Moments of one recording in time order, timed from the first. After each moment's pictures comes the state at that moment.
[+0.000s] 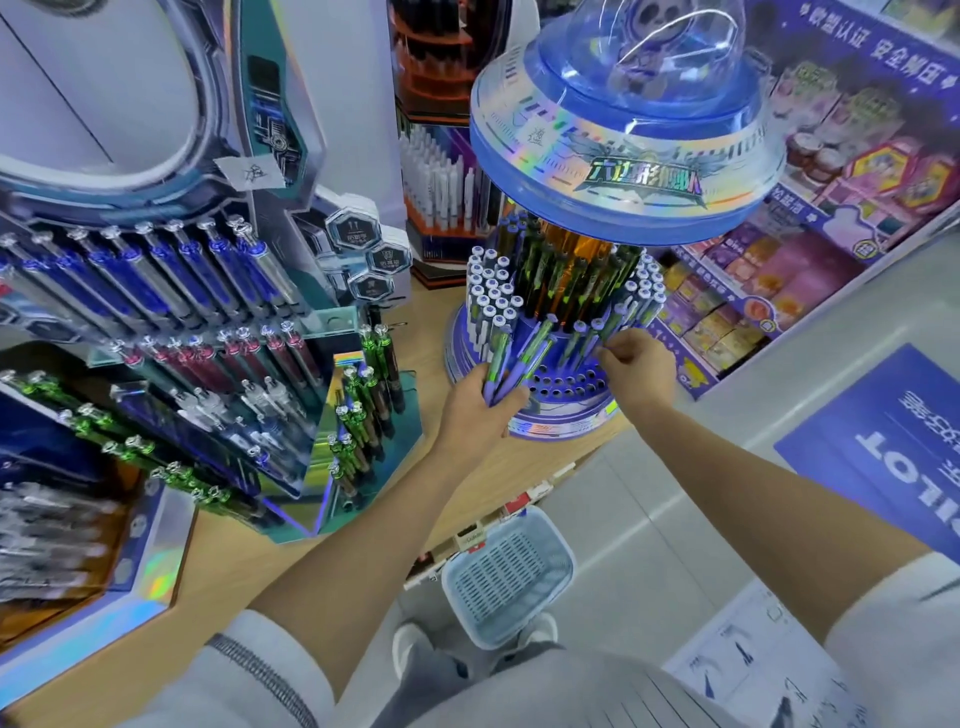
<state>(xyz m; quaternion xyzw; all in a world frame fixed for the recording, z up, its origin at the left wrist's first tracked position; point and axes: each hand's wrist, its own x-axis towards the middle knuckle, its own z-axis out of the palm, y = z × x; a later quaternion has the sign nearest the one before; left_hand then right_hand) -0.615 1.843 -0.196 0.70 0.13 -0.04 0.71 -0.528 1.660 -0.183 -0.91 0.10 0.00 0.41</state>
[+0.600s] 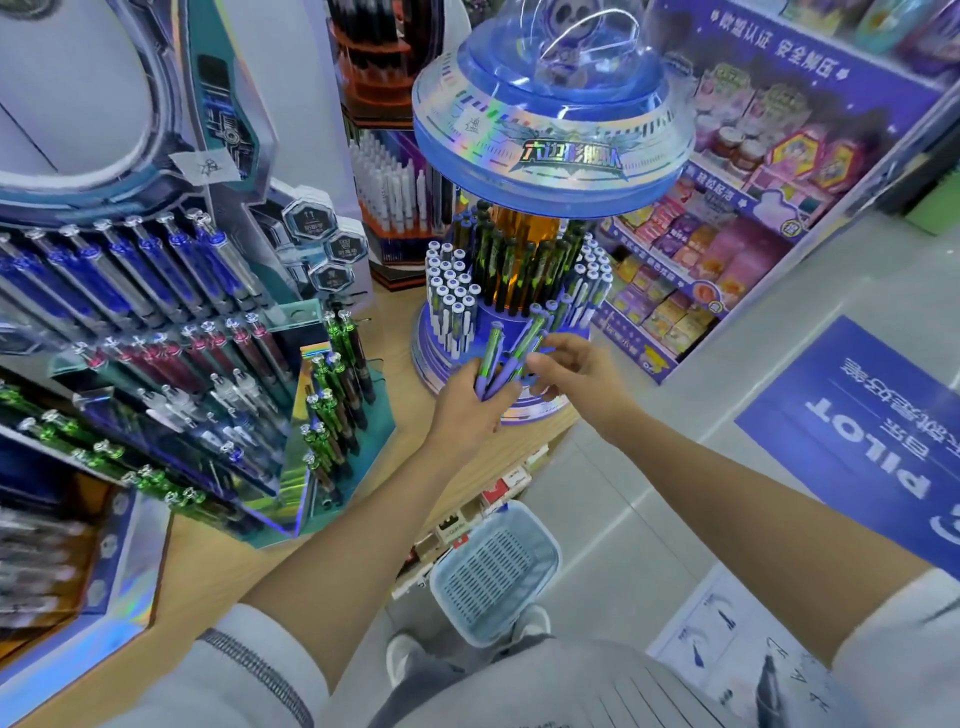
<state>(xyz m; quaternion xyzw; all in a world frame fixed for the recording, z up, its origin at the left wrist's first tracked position) -0.625 1.823 -0.195 0.70 0.08 -0.05 0.71 -0.587 1.666 -0.163 -0.77 -0.01 0.13 0.62</state>
